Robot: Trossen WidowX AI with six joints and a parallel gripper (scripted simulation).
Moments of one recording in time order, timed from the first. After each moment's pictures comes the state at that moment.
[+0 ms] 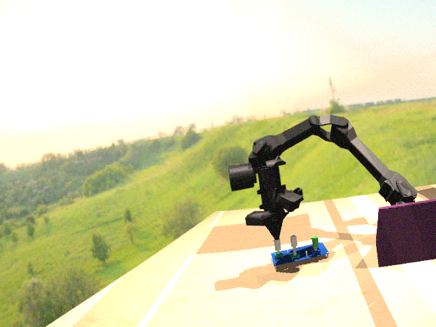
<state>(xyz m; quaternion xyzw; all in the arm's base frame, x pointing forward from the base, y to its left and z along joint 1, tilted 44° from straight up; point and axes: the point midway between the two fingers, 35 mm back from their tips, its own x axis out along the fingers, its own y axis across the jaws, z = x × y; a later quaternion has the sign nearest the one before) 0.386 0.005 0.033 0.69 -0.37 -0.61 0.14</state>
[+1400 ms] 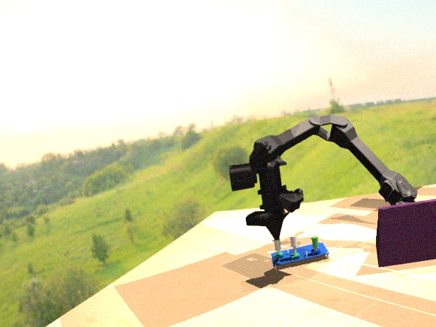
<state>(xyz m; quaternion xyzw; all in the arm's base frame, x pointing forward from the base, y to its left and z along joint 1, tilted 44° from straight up) 0.386 0.005 0.032 0.69 -0.37 -0.61 0.14</state>
